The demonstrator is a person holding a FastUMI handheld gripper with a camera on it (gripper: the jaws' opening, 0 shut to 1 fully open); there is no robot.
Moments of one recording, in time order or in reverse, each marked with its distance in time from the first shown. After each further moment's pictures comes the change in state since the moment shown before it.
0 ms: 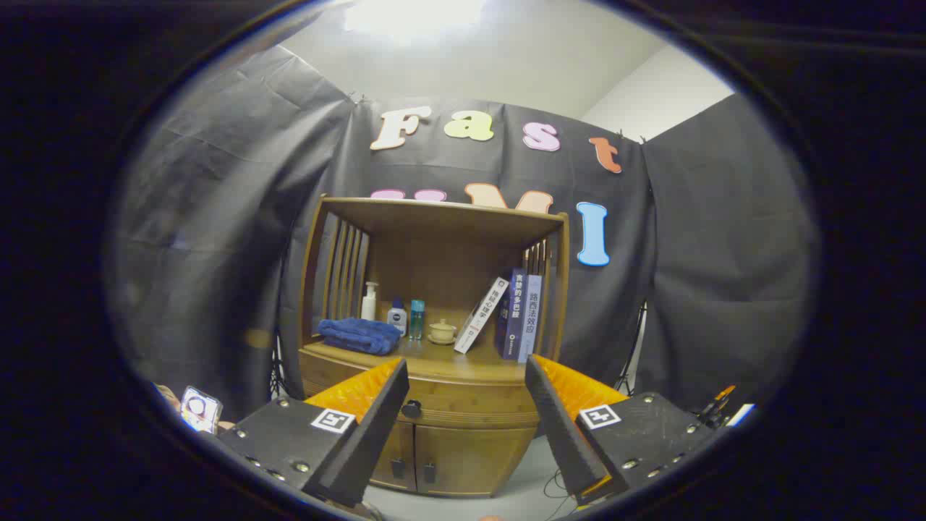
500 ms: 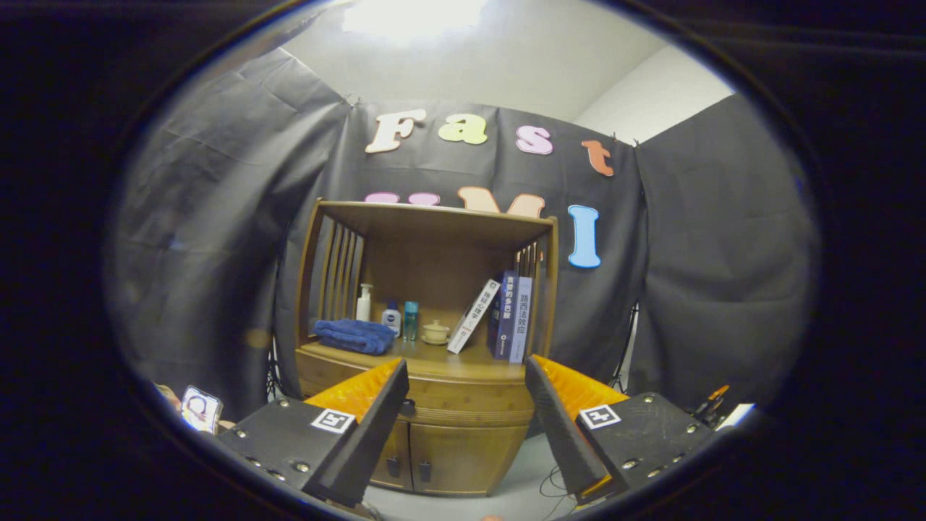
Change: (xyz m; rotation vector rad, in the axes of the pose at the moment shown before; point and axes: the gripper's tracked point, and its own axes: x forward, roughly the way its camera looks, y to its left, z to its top) arm -0.013 -0.010 0.002 -0.011 -0.007 -0.022
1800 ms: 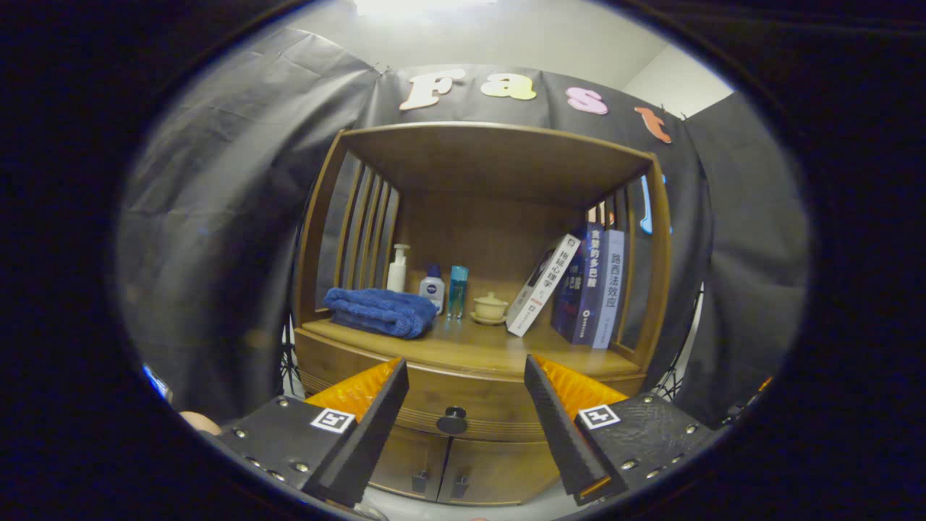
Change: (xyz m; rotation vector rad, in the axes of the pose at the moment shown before) arm 0.162 0.113 -0.115 -0.018 0.115 0.173
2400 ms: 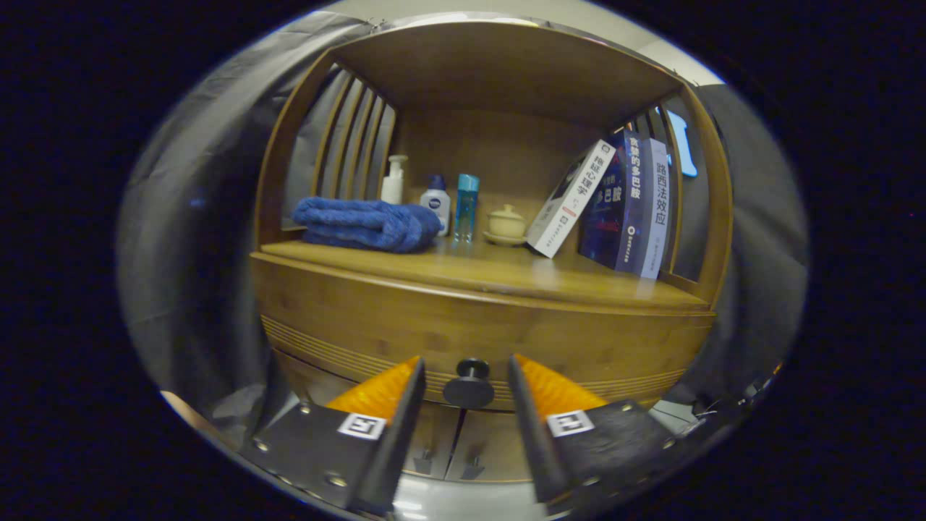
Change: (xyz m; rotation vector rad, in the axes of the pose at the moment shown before) arm 0.071 0.008 -0.117 0.006 0.247 -0.016
